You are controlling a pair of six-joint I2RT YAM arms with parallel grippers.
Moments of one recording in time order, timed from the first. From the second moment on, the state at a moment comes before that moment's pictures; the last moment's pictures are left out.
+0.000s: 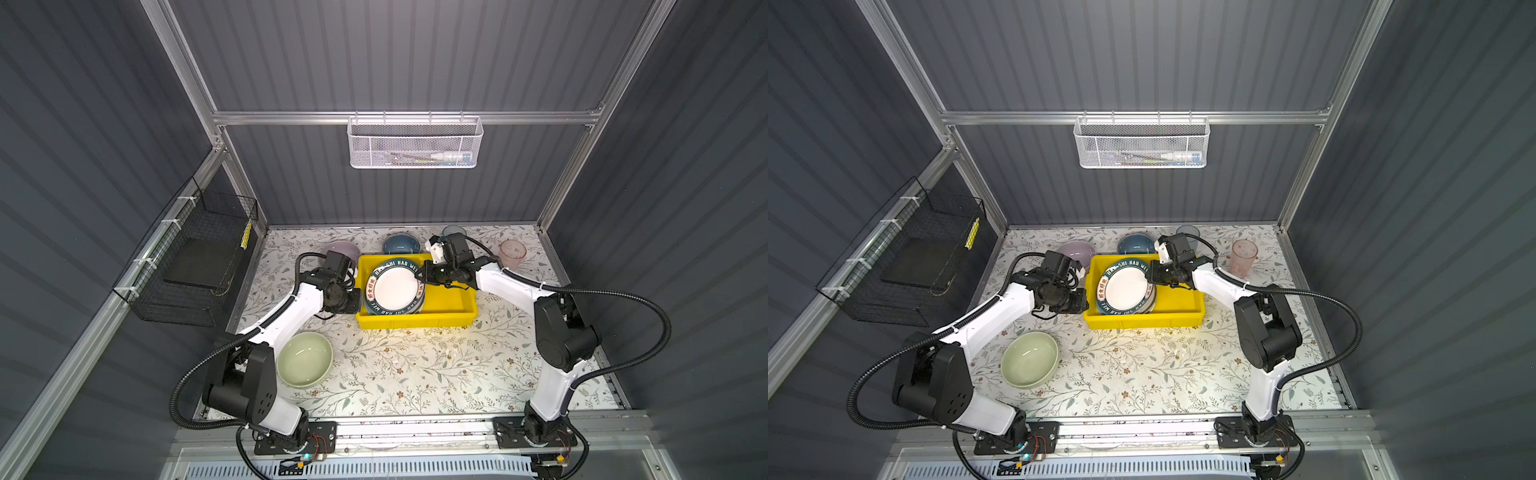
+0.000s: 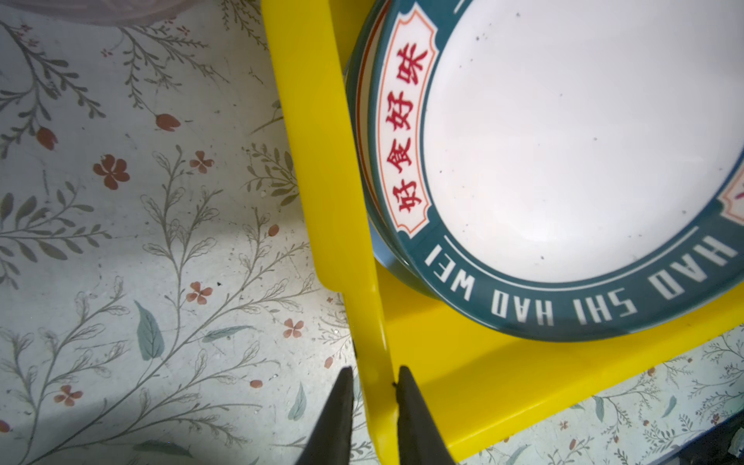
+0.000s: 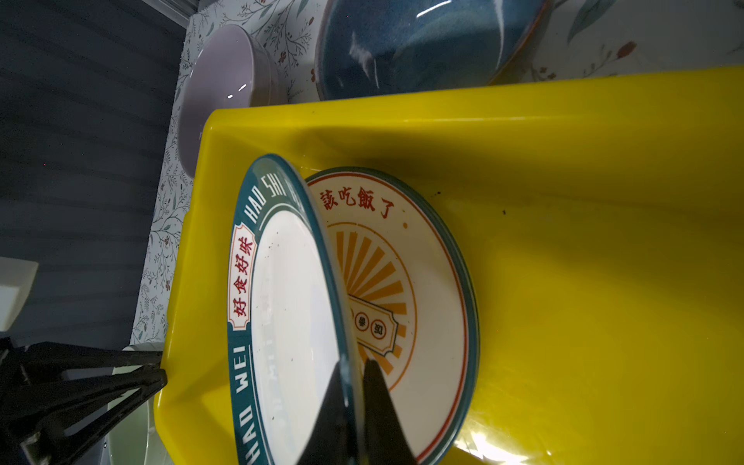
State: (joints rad) left arm -0.36 1.52 1.12 -0.75 0.19 -0.23; right arm 0.47 1.87 1.34 -0.28 -0.38 0.49
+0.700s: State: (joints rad) left arm -0.36 1.52 1.12 -0.75 0.19 -0.23; right arm 0.47 1.90 1.39 -0.38 -0.37 0.46
